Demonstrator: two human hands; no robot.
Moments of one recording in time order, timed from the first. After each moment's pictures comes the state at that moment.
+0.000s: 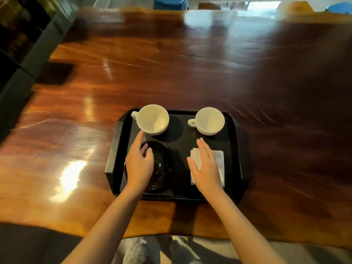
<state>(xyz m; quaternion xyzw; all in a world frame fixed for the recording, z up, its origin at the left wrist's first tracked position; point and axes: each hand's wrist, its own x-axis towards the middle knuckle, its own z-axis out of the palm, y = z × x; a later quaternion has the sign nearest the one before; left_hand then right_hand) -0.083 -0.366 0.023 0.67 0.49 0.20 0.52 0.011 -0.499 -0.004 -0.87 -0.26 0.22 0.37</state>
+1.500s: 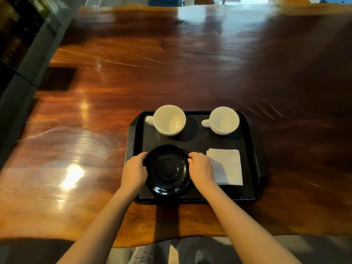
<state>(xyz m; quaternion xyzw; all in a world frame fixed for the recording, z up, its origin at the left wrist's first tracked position) -0.136 -0.284 -0.030 0.84 0.43 -0.05 0.32 -0.007 -0.425 -0.034 -0.92 -0.18 0.29 0.19</state>
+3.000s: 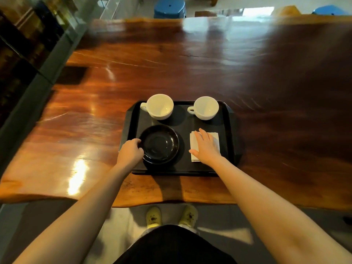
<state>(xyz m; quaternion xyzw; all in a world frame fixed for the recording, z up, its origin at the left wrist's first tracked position) -0.151 -0.330 0.001 0.83 0.46 -0.06 0.30 0.027 -0.509 -0.031 -0.90 -0.36 0.24 0.06</state>
